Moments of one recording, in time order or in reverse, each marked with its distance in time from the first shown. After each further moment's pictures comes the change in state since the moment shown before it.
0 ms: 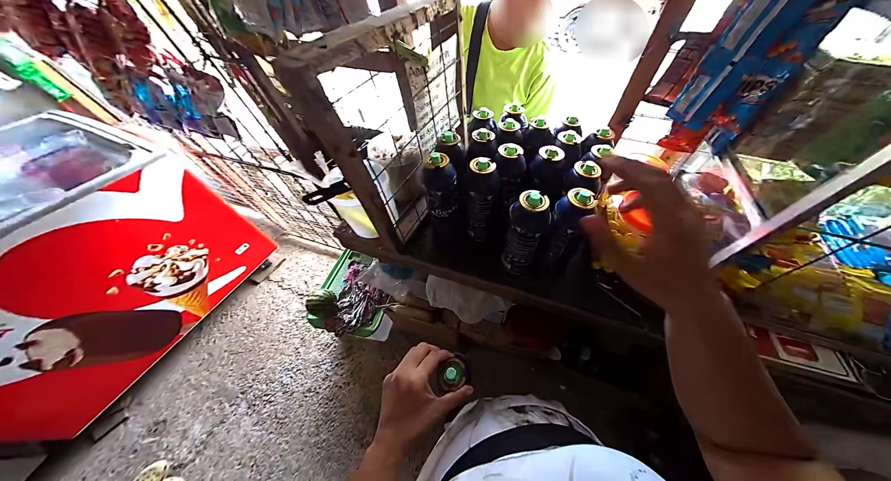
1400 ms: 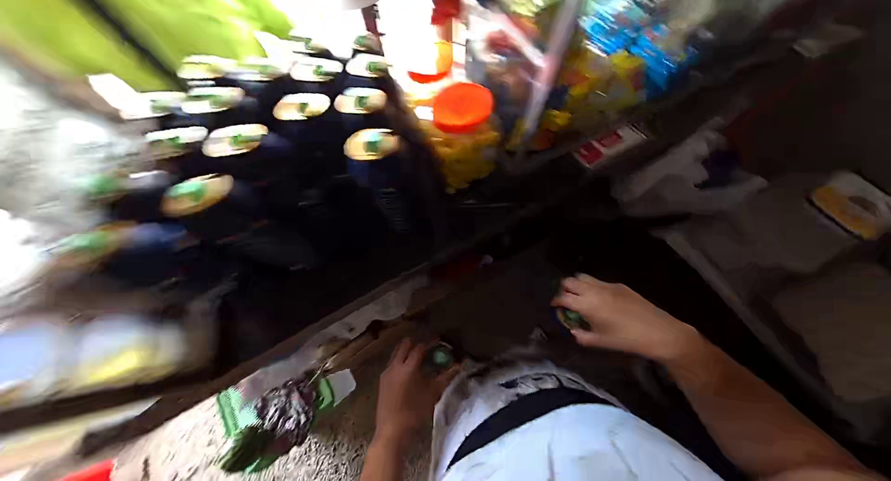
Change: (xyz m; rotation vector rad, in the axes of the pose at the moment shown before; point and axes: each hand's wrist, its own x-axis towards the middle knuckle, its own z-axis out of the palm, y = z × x) left_hand 0.063 -0.020 0.076 -0.285 -0.624 0.347; right_hand -0.229 -0.054 -0.015 -0.096 -0.771 0.938
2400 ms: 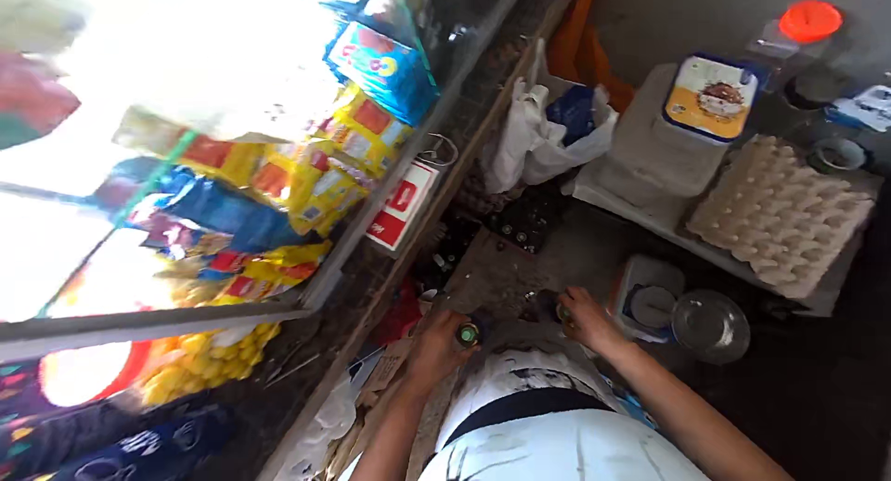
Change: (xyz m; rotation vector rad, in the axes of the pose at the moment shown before) left_hand 0.221 0.150 0.211 0.063 -0.837 0.279; right_hand -0.082 0.255 0.132 0.545 0.173 0.800
